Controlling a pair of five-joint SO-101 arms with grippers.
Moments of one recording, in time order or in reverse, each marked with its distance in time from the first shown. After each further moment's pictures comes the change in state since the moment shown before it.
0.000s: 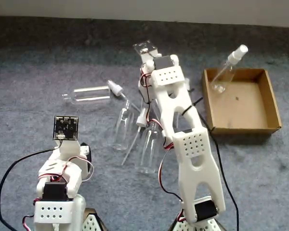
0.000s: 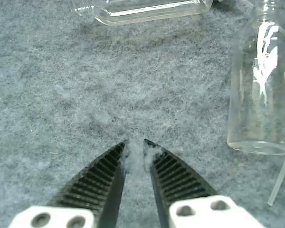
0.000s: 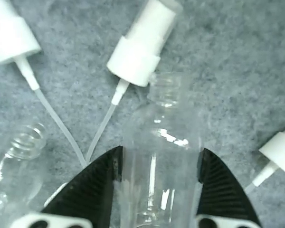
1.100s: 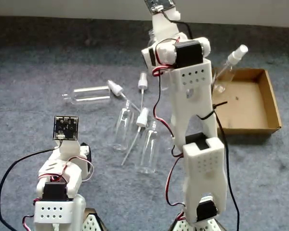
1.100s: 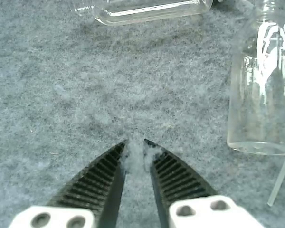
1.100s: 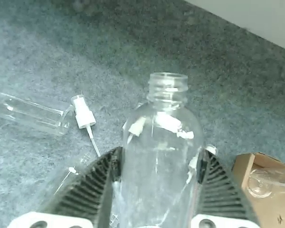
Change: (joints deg) left arm 0.0 0.0 0.0 -0.1 0.0; right arm 0.0 -26.4 -13.1 8.4 0.0
